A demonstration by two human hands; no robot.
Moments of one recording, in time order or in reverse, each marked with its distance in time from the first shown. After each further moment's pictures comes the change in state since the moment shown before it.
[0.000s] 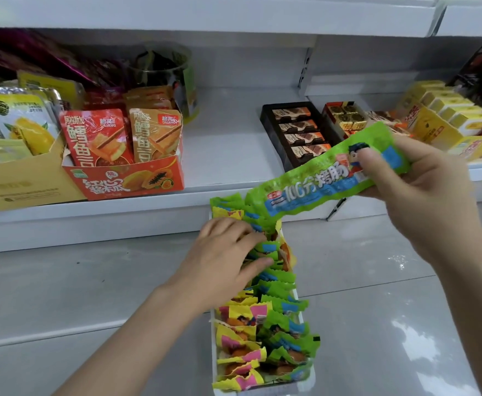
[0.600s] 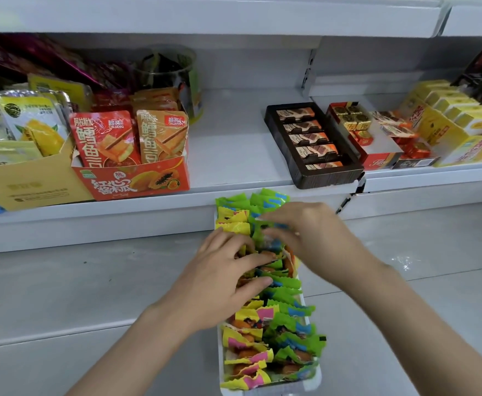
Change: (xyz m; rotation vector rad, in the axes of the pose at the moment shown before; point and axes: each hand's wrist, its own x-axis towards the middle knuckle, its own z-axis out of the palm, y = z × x) left_hand -0.026 -0.003 0.005 -0.124 -0.004 0.020; right_hand -0.023 0.027 0.077 -0.669 -0.532 -0.096
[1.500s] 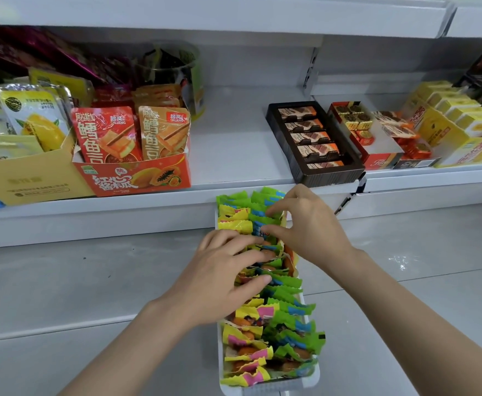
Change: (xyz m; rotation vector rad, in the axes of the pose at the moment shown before) left_hand -0.001 -0.002 0.004 -0.101 0.022 0.001; right_hand 0.017 0.022 0.024 -0.025 0.042 0.237
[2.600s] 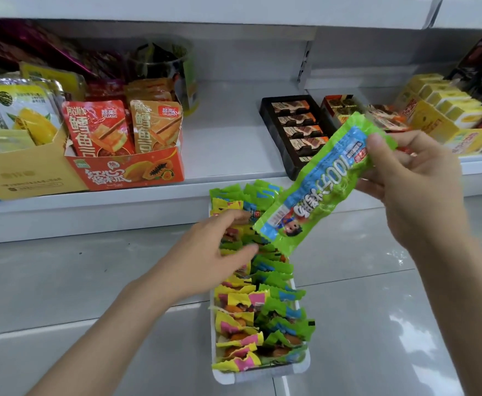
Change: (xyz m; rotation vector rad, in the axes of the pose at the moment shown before) left_hand 0.007 0.015 -0.034 -0.376 0.036 -0.235; right_hand -0.033 0.002 -0.102 1.123 0.500 0.191
